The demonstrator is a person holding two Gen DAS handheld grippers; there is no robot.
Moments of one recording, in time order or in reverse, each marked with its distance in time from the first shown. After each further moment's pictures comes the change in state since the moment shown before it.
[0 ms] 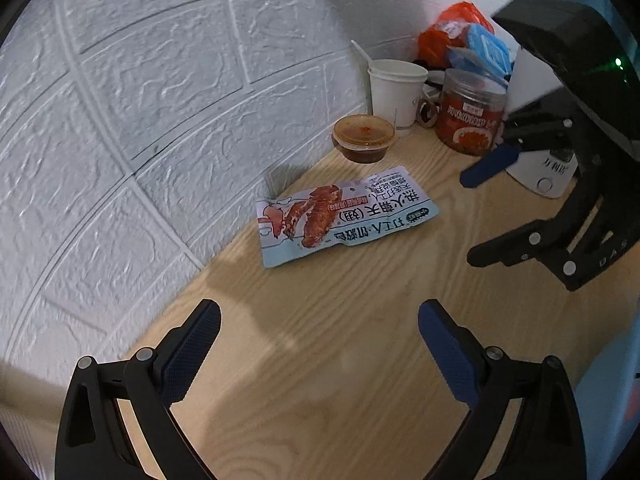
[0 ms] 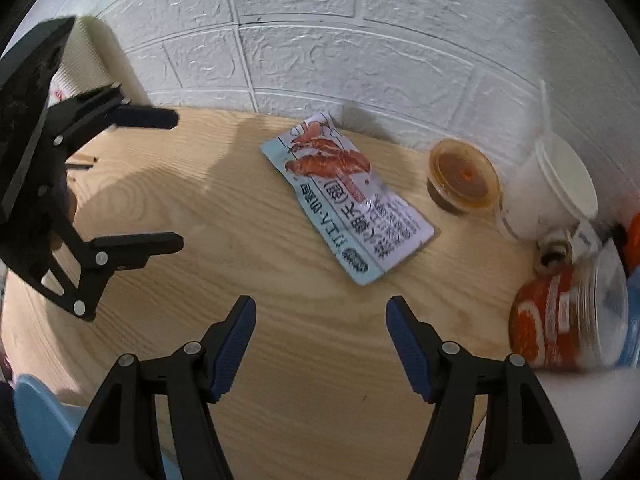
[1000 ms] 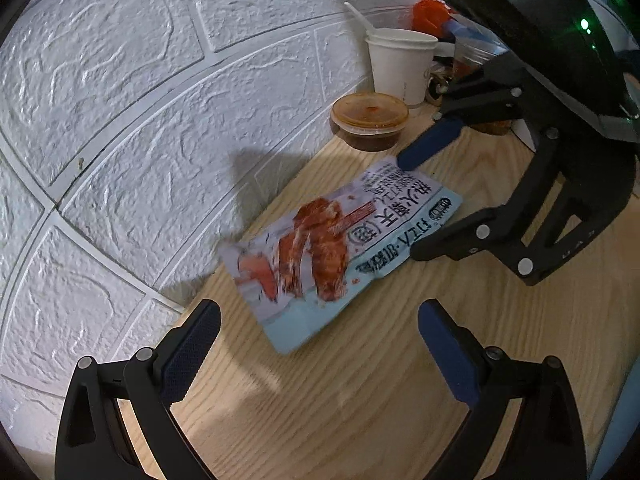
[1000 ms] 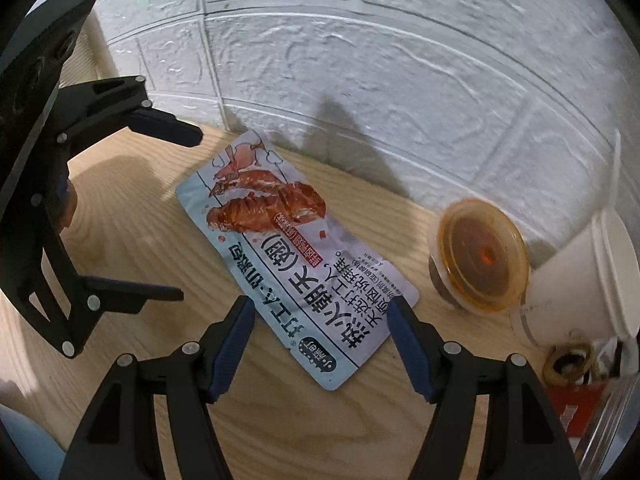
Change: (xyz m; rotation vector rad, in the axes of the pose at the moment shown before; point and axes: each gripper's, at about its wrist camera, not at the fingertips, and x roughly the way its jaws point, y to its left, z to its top) left arm 0.051 0.014 0.010 0.090 0.025 -0.015; right arm 0.056 -0.025 0.037 -0.130 -0.091 0.007
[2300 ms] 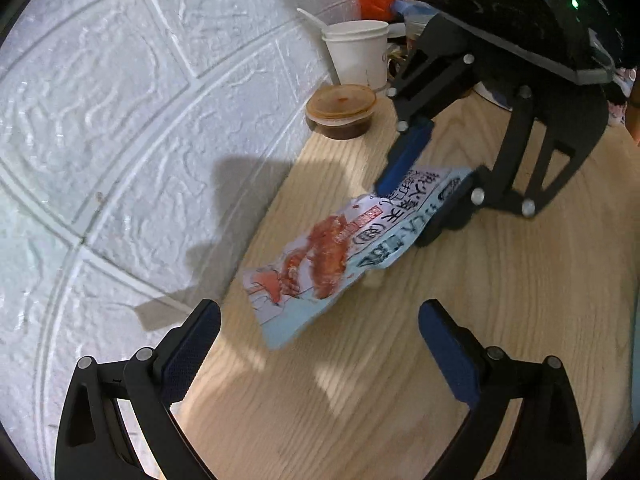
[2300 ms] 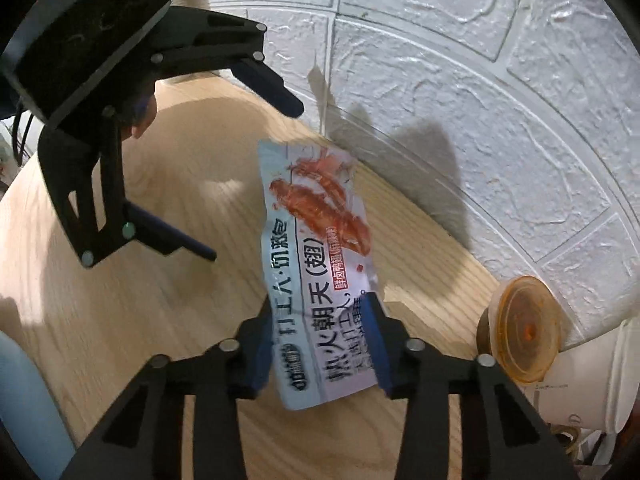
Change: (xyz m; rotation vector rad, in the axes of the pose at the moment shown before) left arm -0.034 0.006 -0.028 0.228 0.003 -0.014; right arm 0.002 0.038 0.000 -0.276 -0.020 0.142
